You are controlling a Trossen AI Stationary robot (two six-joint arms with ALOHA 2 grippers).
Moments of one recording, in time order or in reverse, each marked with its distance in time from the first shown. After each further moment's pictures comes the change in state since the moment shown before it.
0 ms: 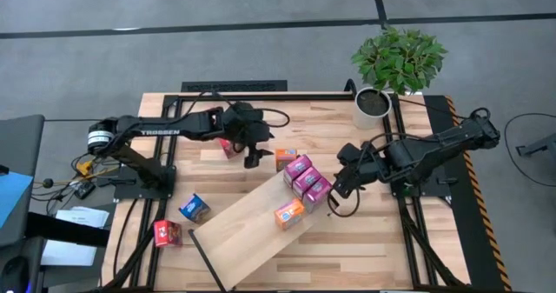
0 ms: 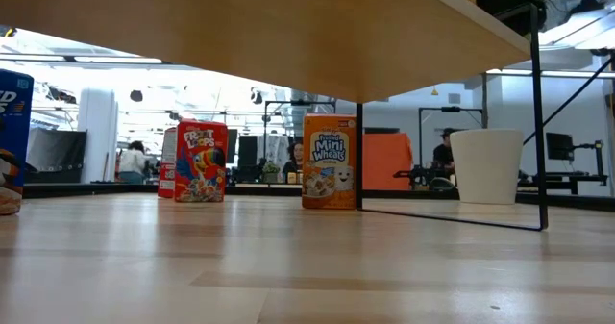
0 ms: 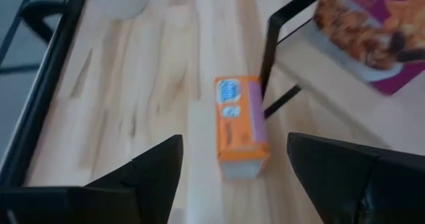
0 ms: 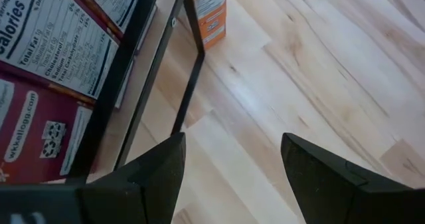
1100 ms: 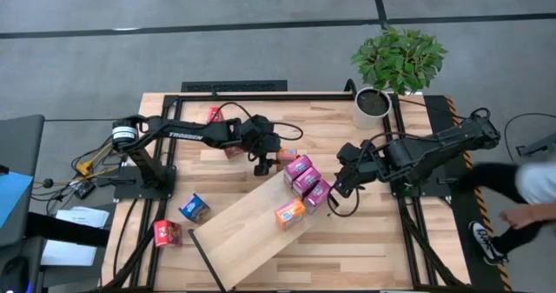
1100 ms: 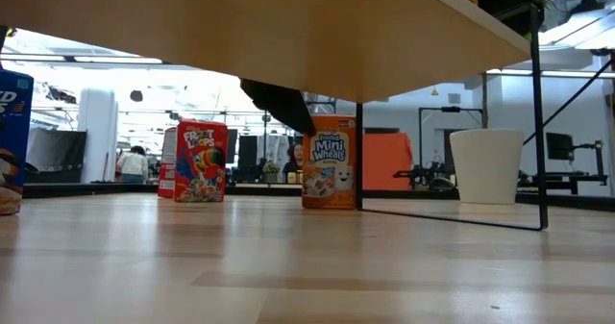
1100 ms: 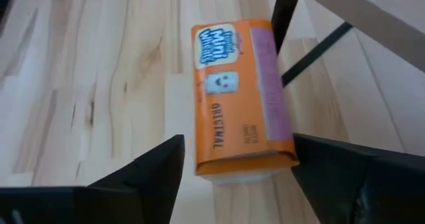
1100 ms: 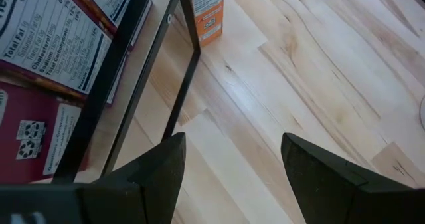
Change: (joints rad) left arm -0.018 0.203 -0.034 0.142 -0.001 0.019; right arm -0.006 0.000 0.000 -0.010 -0.003 -0.027
